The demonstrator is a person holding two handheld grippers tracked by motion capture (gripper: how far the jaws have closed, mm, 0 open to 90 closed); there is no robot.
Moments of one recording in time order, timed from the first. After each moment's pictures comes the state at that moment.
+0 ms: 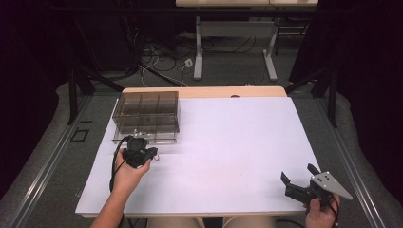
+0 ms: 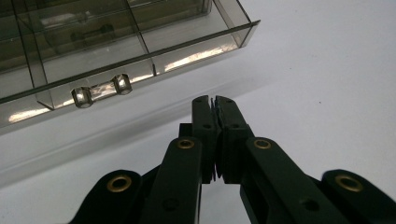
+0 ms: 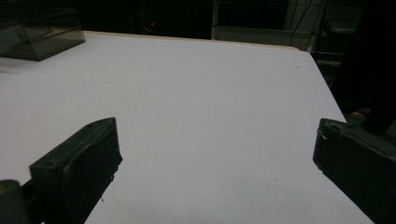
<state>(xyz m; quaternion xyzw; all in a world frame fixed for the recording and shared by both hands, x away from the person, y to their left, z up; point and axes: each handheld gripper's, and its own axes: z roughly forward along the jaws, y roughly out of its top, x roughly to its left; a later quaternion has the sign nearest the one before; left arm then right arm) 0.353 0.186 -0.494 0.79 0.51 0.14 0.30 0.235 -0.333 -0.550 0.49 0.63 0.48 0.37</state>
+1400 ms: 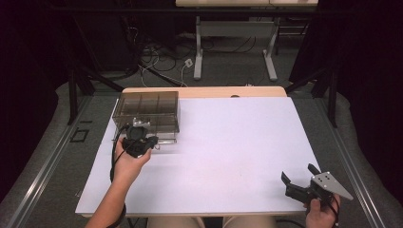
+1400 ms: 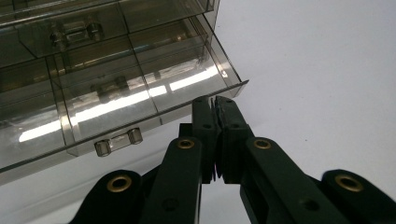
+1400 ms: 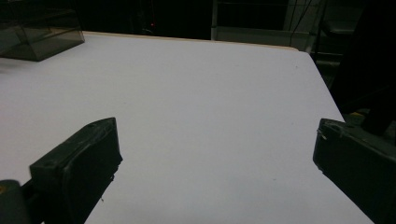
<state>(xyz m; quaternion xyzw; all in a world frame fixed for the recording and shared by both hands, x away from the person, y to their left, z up) 0.366 0.179 -0.462 0.78 0.51 0.17 0.32 0.235 -0.334 -0.549 0.49 0.63 0.47 0.37</state>
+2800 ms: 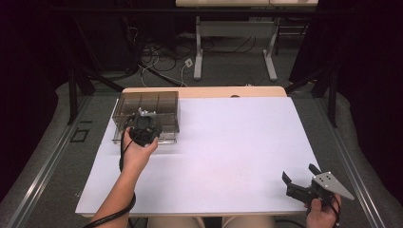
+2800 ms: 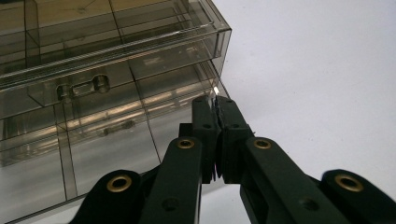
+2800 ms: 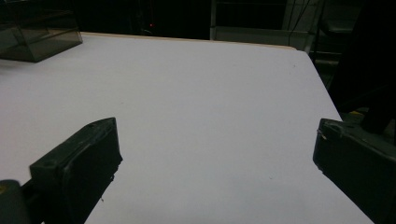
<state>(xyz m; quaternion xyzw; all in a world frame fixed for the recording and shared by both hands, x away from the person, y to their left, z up) 0.393 0.163 -0.456 0.76 0.52 0.19 0.33 0.235 -0.336 -0.550 0.50 0.63 0.47 0.37</state>
